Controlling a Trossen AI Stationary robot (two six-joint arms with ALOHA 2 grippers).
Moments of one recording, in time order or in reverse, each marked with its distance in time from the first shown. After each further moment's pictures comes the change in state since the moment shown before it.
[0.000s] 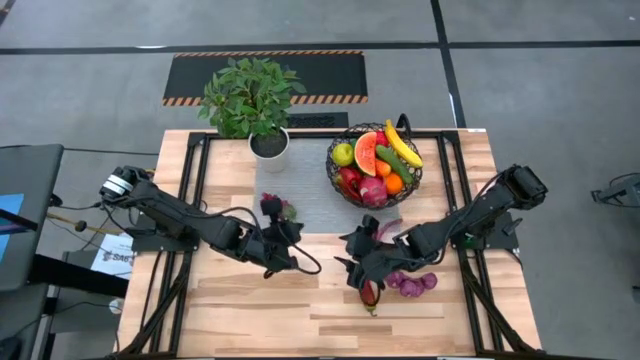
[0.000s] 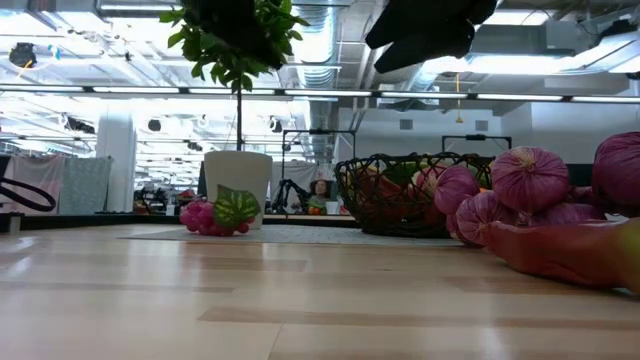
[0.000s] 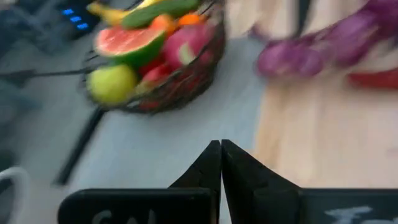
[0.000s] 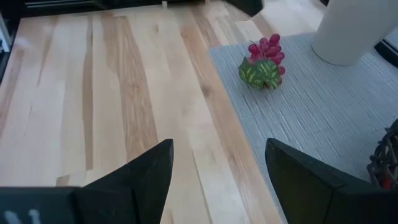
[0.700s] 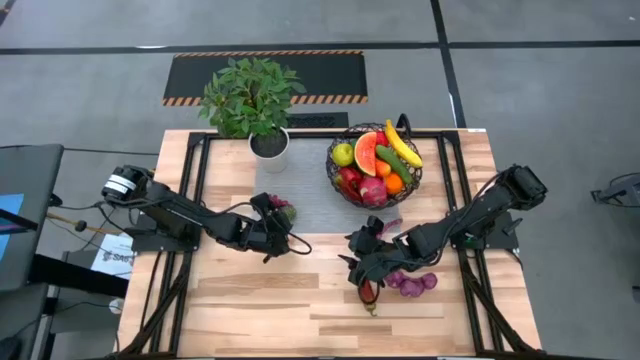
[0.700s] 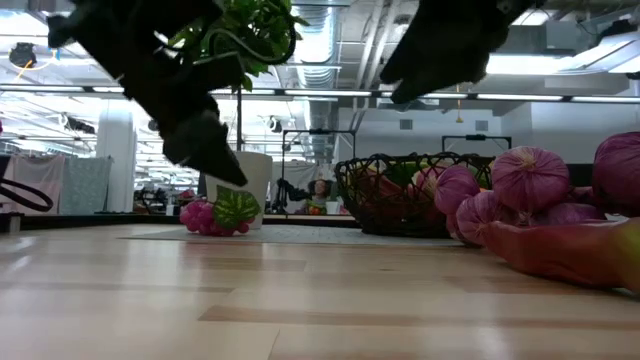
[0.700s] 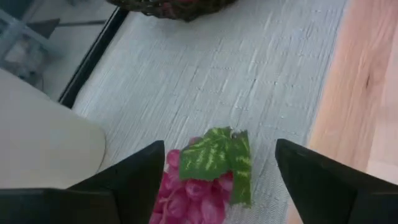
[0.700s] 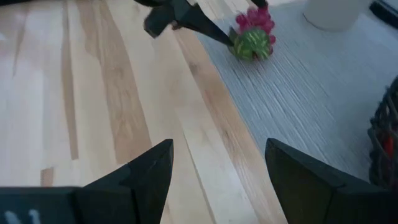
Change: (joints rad) left arm 0.123 0.009 -0.383 0.230 -0.005 -0.085; right arm 0.002 0.000 -0.057 -0.011 0.000 0.113
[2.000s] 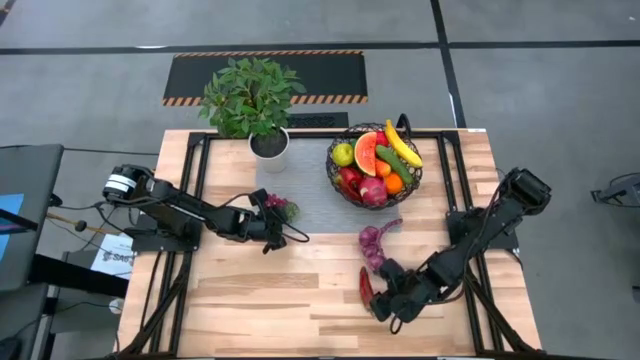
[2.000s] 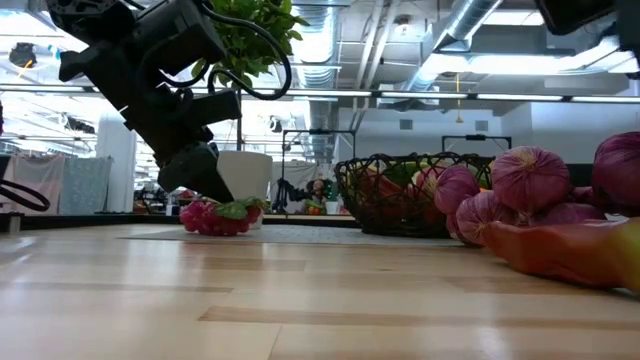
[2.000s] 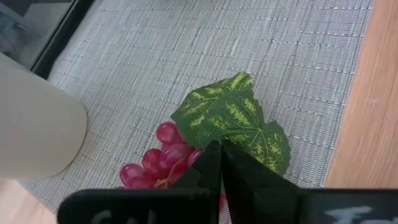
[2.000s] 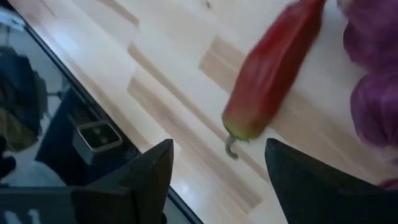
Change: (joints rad) left arm 0.102 0.000 -0.124 0.143 0.121 0.058; right arm 0.256 0.000 -0.018 -0.178 -0.383 1.069
